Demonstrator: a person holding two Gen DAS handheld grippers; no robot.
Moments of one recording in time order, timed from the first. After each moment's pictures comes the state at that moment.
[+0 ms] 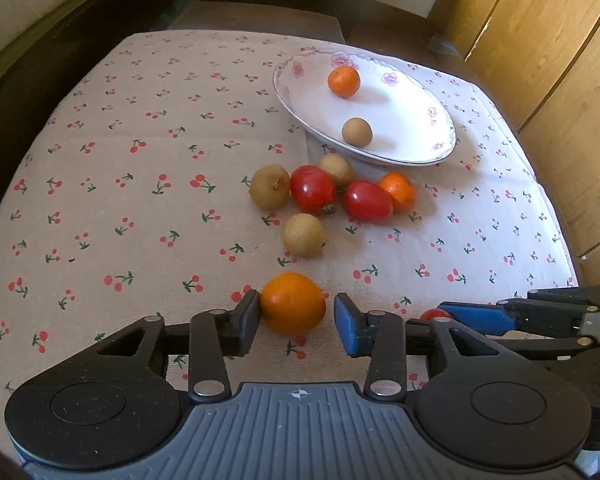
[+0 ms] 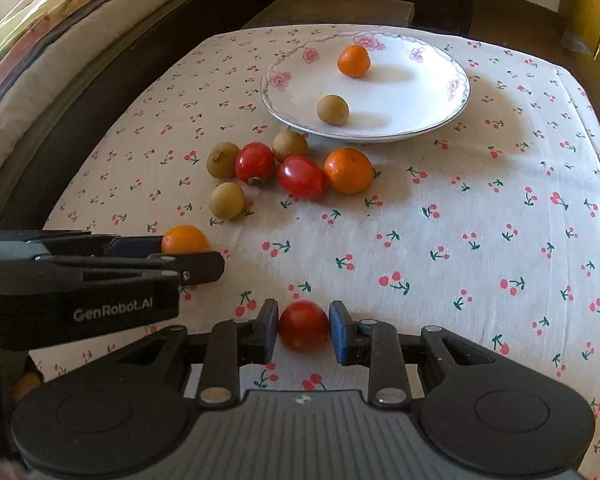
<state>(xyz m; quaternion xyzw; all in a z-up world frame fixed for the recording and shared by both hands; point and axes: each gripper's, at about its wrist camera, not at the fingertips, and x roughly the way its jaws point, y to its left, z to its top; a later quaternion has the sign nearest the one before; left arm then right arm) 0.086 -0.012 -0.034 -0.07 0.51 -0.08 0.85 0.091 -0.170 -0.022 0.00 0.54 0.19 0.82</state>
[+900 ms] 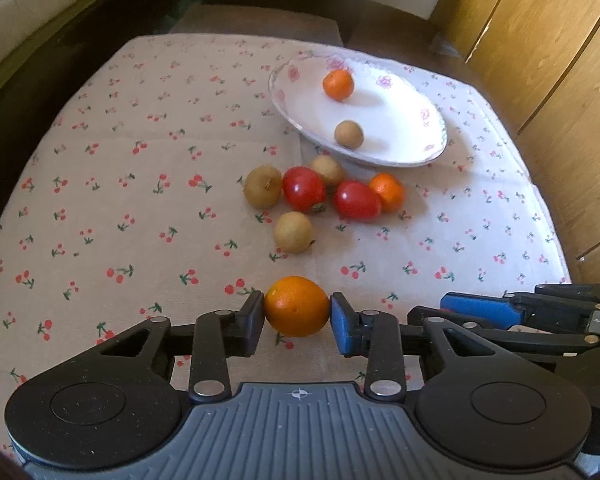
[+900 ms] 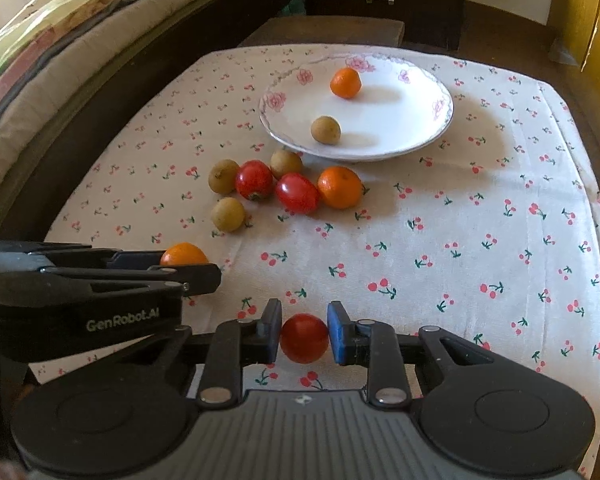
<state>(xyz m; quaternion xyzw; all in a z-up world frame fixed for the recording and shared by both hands) 0.078 -0.016 -0.021 -0.07 0.51 -0.07 0.85 0.081 -0.174 -0.002 0.00 0.52 0.18 0.84</state>
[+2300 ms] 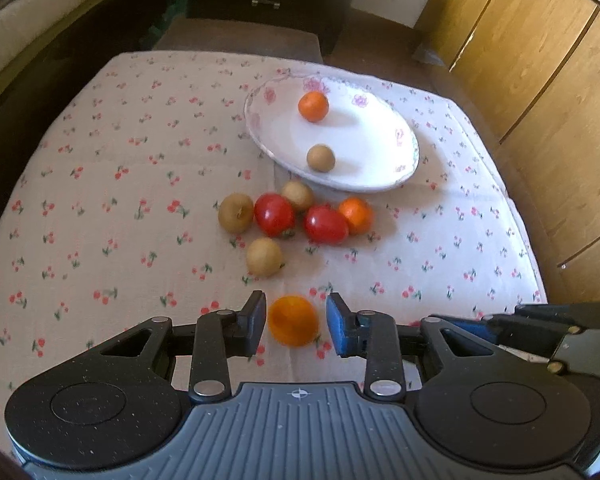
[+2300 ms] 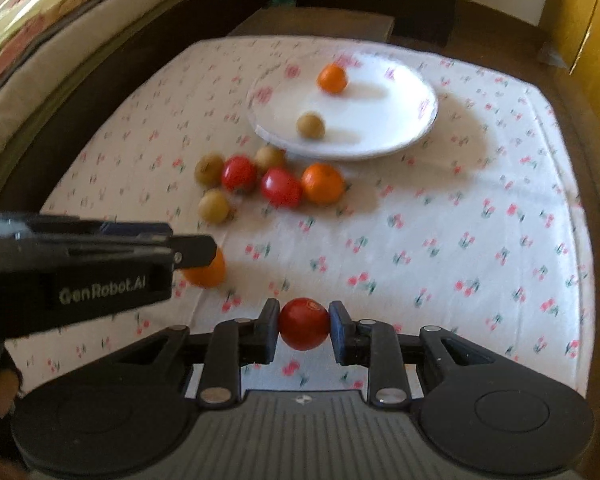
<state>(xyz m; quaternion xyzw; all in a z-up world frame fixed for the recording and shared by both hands) 0.089 -0.026 -0.001 -0.08 0.50 -0.09 0.86 0.082 -0.173 0.006 -0.02 0.53 0.15 0.83</state>
